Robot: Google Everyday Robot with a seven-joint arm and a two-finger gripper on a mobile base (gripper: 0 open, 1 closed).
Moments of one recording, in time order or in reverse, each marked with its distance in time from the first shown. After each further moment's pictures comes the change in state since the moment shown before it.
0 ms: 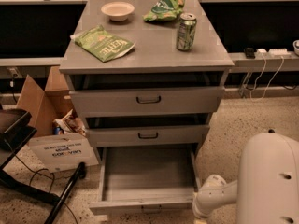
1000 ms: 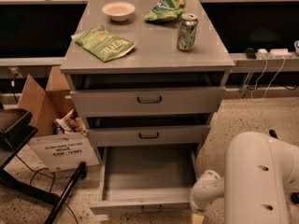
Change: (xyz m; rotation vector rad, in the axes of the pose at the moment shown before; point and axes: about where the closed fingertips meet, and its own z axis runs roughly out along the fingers) arm -0.004 -0.041 0.021 0.022 0.033 -0.021
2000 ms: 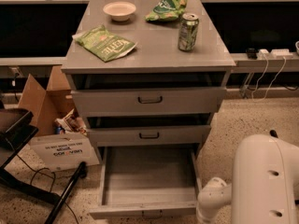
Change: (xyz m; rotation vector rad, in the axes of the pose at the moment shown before) arm 0.030 0.053 0.001 -0.093 0.037 0.096
